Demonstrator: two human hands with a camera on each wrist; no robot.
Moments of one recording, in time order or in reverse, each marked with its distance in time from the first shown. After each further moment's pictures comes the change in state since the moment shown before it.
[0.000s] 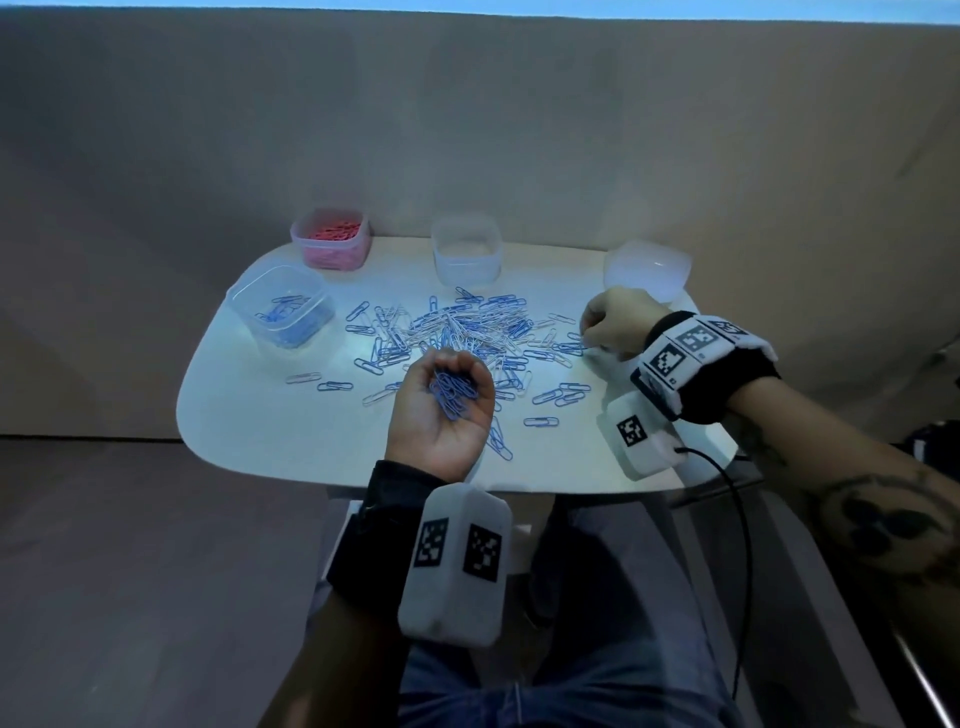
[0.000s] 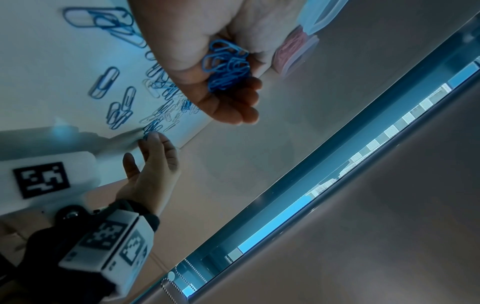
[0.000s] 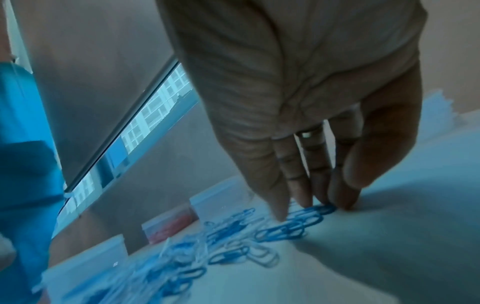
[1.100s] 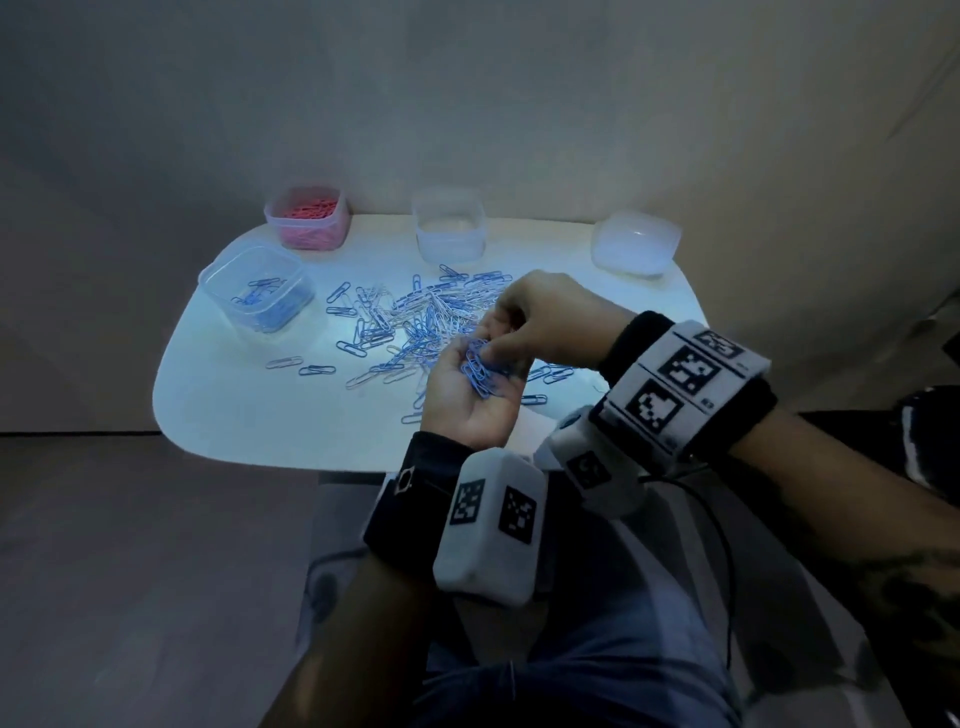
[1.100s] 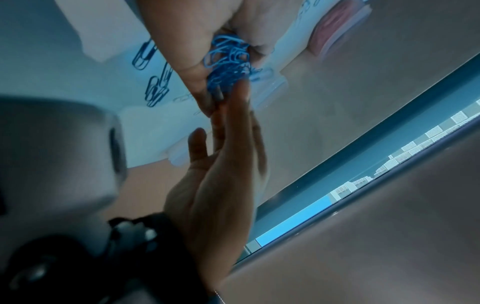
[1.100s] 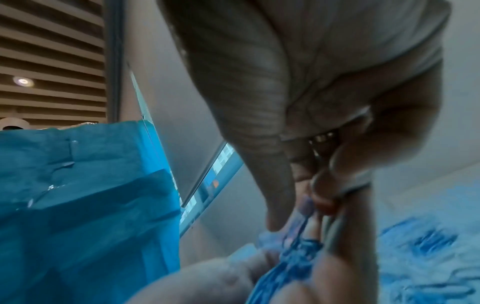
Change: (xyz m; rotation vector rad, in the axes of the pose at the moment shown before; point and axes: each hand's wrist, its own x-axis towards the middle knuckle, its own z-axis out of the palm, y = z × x) left_hand 0.019 -0.033 0.002 0.048 -0.014 -0.044; right_hand -0.071 -0.066 0.005 0.090 -0.066 -0.333
